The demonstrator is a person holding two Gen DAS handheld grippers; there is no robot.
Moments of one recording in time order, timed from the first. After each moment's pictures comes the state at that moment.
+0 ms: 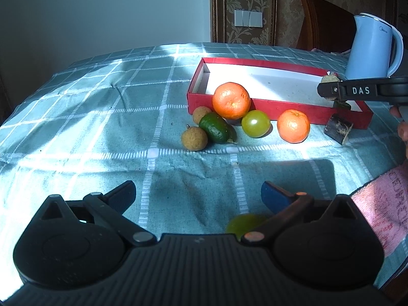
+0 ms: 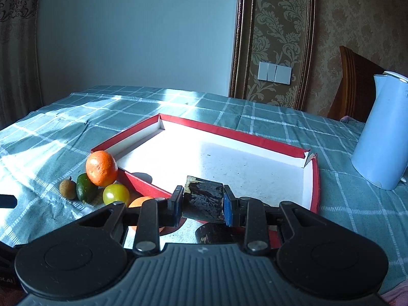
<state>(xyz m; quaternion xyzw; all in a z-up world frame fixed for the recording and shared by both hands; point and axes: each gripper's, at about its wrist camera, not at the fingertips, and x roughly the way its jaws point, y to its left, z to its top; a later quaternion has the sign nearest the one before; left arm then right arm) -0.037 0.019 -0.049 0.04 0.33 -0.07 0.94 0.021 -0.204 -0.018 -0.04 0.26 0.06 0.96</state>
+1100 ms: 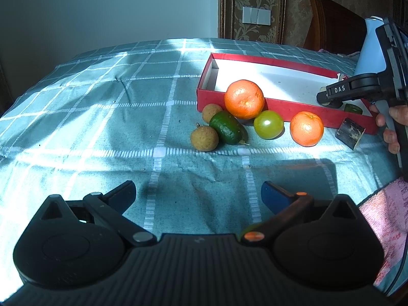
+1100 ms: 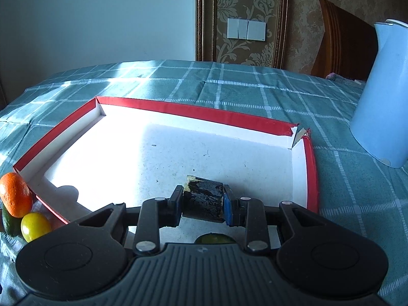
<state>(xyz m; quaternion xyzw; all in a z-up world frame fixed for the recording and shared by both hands) -0.023 0.027 -0.054 0.03 0.34 -0.06 0.94 0.102 -0.234 -0.048 -0.01 0.33 0.01 0.94</state>
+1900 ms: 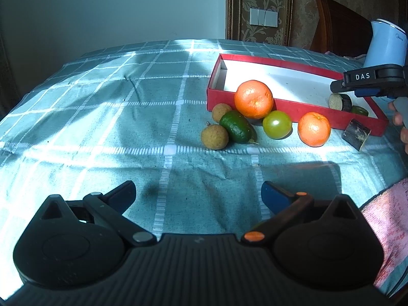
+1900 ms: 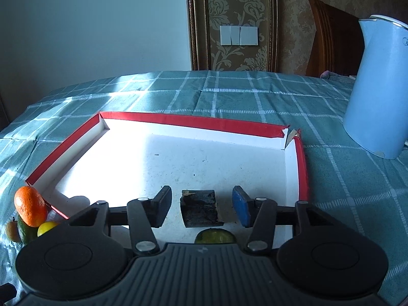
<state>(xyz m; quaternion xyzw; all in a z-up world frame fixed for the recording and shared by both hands) -0.026 0.033 -0.053 0.03 0.34 -0.04 0.94 0.077 -0.242 -0.029 0.03 0.30 0.00 0.95</state>
